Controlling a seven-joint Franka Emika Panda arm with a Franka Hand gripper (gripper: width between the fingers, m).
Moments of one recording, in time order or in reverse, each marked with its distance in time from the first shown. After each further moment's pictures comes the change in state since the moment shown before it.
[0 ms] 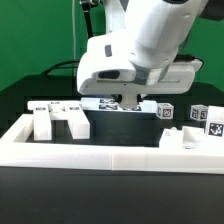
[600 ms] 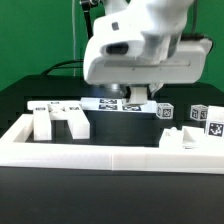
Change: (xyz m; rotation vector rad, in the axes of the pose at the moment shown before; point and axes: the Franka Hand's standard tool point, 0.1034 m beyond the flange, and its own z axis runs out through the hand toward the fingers) arm 0.004 -0.013 -0.047 0.013 0.305 0.003
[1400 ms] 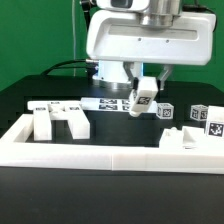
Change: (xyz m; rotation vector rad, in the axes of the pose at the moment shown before) arm 0.026 -0.008 -0.035 -0.072 0.510 -0.014
